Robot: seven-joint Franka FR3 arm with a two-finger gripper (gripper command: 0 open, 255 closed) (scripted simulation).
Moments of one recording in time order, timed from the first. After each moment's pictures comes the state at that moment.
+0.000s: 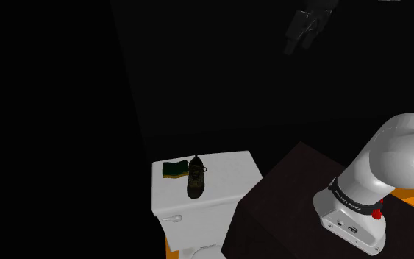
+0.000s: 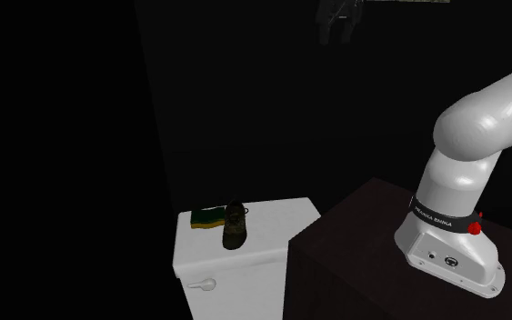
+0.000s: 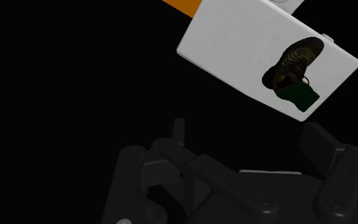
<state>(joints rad) 0.02 -0.78 0.04 -2.28 -0.02 1.63 0.10</state>
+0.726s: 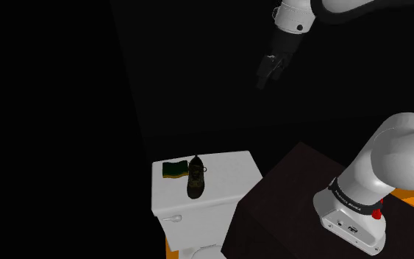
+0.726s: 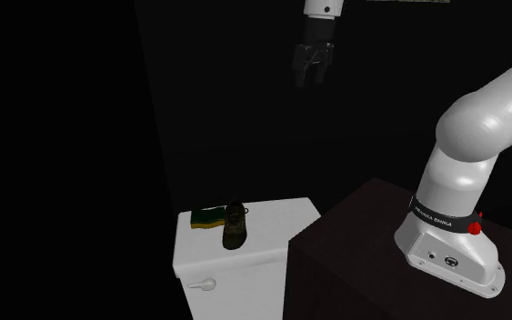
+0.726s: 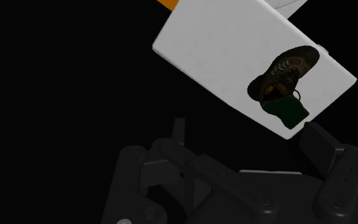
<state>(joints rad) 0.08 -0.68 0.08 -2.48 0.03 1.91 0.08</state>
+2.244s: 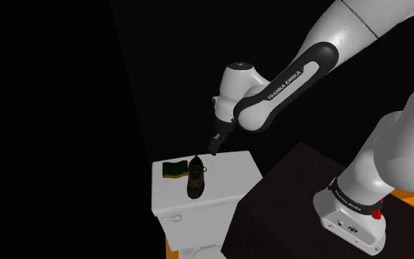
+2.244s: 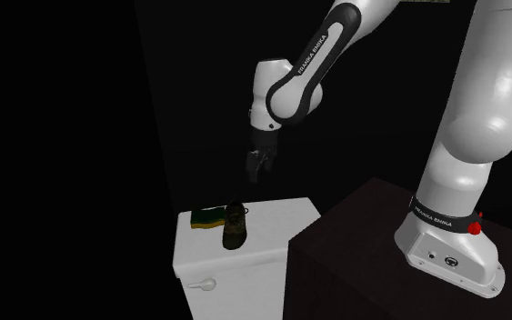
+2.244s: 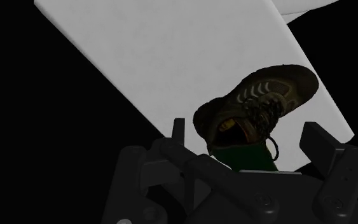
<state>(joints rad) 0.19 0.05 0.20 -2.57 0.04 2.69 0.05</state>
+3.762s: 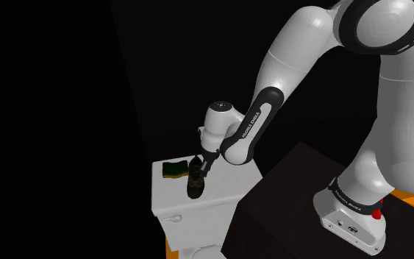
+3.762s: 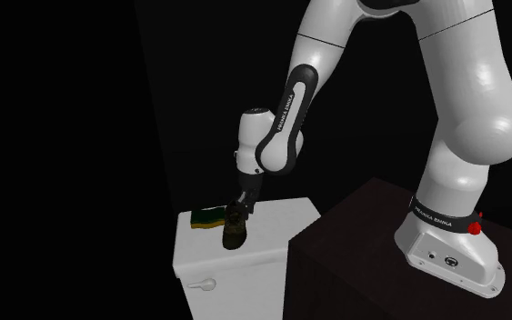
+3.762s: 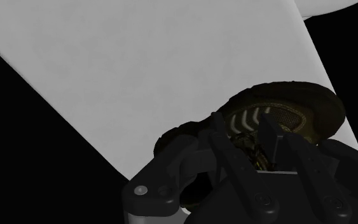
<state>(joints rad) 0.30 0.47 0.15 -2.42 -0.09 2.95 0.12</state>
